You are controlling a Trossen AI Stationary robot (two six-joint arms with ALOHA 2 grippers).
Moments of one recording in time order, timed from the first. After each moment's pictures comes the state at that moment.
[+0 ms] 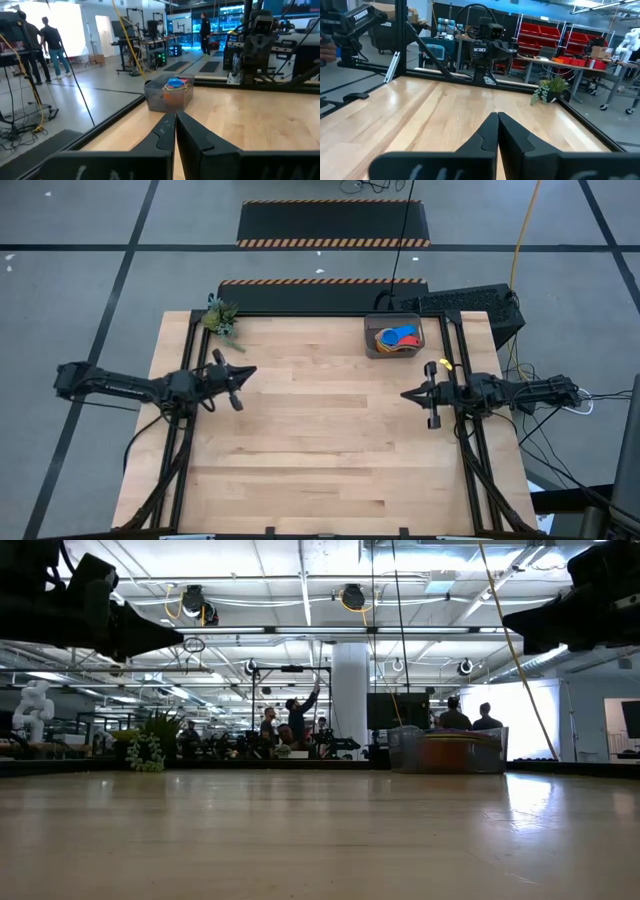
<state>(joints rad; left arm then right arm) -0.06 0.46 0.01 0.51 -0.47 0.10 0.12 0.02 0.02 0.02 0.10 -0.14</state>
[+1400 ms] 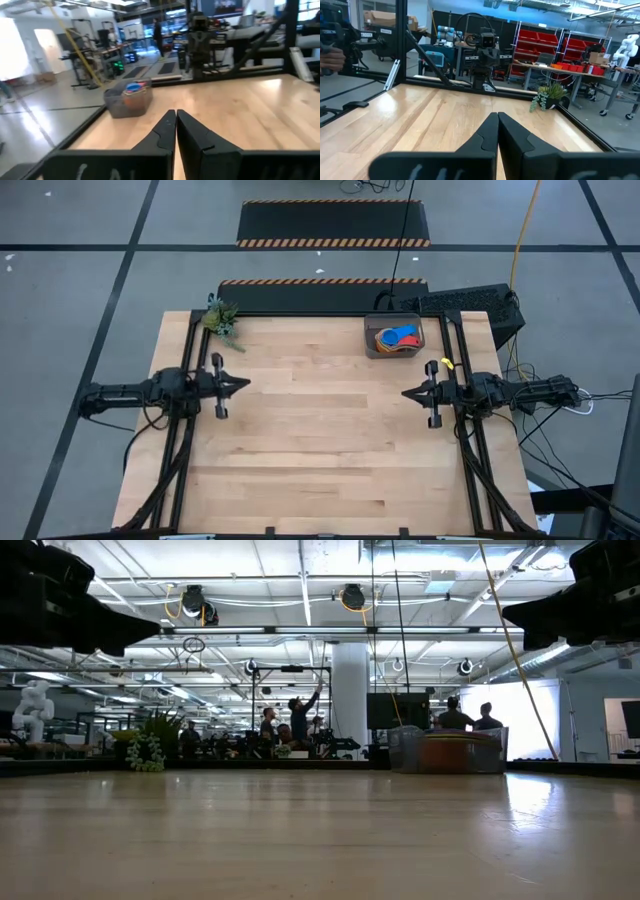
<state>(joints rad) 0.03 0.00 0.01 0.03 -0.10 0.18 0.11 0.02 0.02 0.07 0.10 -0.14</state>
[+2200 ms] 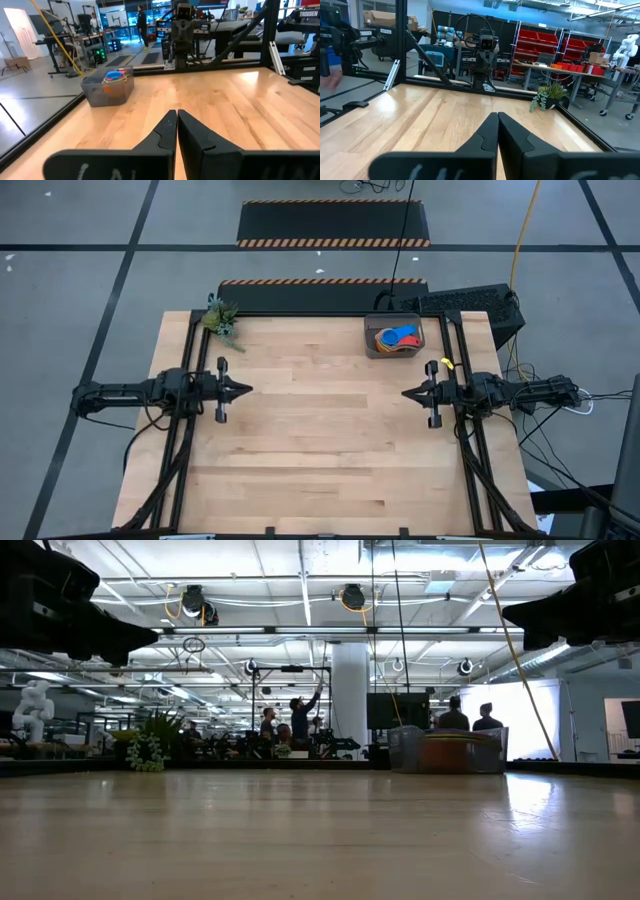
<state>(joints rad) 0.04 0.06 0.01 0.01 0.00 0.11 0.11 0.02 0.02 0.07 0.10 -0.14</state>
